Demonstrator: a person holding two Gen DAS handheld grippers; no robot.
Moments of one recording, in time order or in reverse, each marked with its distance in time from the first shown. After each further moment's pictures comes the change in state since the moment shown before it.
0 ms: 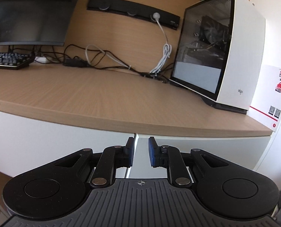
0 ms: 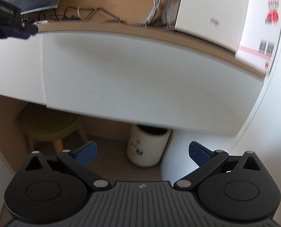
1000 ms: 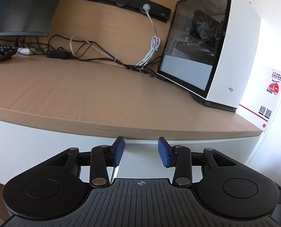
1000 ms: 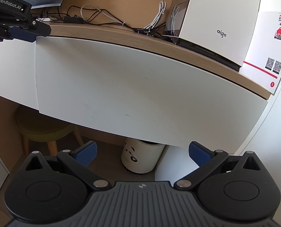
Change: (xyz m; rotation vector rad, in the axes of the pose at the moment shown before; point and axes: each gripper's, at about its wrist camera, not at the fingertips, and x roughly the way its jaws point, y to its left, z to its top) left arm 0.023 0.000 0.013 -0.010 0.058 -0.106; right arm 0.012 -0.006 0.023 -0.053 0.001 0.006
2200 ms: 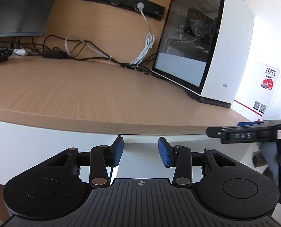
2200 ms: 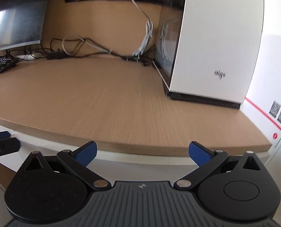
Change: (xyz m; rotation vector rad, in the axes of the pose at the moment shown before) left arm -0.007 0.000 -0.001 0.018 0.013 -0.027; right arm 0.029 -0.034 0.136 0.127 -0.018 0.032
